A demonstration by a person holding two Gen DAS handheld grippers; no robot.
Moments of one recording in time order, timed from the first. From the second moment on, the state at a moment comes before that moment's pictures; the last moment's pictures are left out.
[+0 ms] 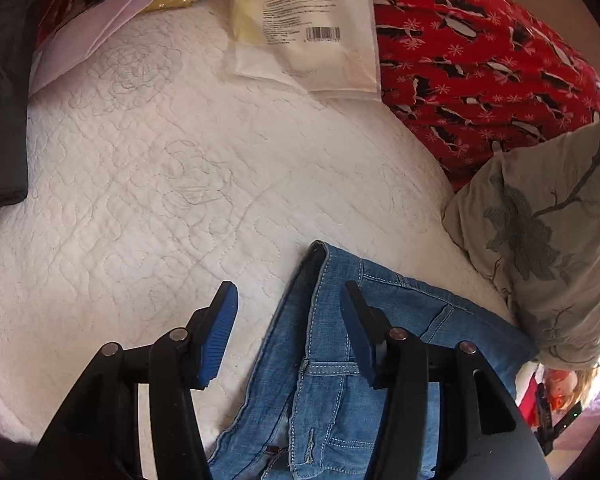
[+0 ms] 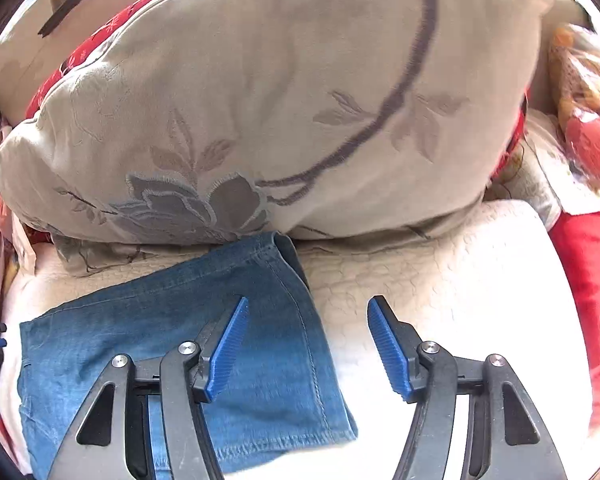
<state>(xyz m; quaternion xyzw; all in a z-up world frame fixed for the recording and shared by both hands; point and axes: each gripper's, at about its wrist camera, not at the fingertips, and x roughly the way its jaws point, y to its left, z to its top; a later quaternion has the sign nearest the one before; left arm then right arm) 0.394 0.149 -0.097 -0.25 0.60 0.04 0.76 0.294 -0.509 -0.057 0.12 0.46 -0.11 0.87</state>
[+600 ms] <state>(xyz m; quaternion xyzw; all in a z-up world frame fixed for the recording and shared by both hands) 0.418 0.091 -0.137 -0.21 0.64 0.00 0.74 0.346 -0.501 -0.105 0.15 0.50 -0.09 0.85</state>
